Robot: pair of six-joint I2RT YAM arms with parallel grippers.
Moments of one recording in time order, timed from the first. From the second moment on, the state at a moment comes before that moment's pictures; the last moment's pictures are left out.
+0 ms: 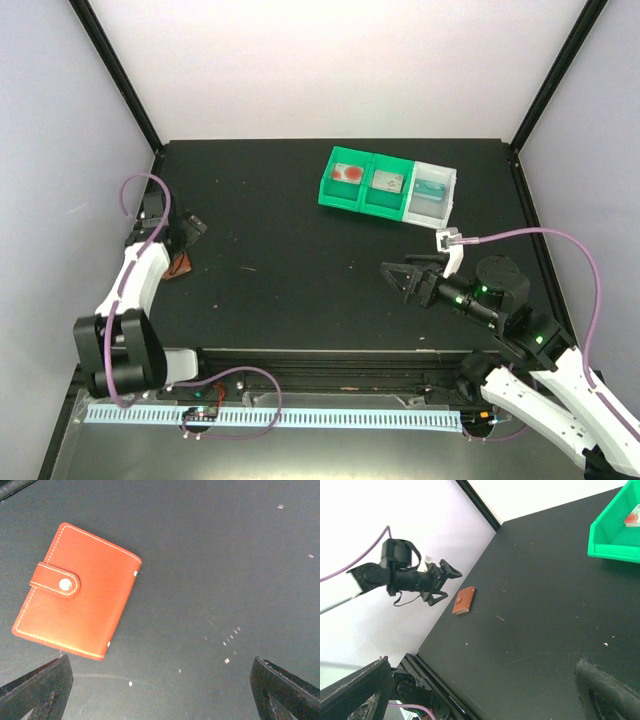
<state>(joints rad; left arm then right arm) 0.18 1.28 0.87 -0.54 -0.10 -0.73 0.72 0.52 0.77 -0.50 -0.20 0.65</state>
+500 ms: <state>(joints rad) 0.32 1.70 1.10 -0.53 -0.09 -0.72 0.72 0.43 0.78 -0.50 -0.24 0.63</state>
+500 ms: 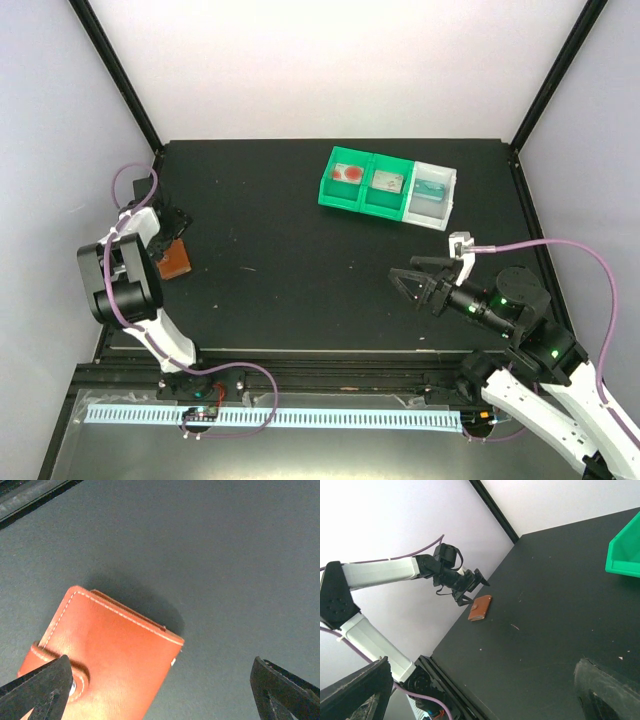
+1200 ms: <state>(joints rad) 0.25 1.73 1.05 -0.49 -0.05 -0.76 0.72 0.44 0.78 -0.52 -0.22 0.63</state>
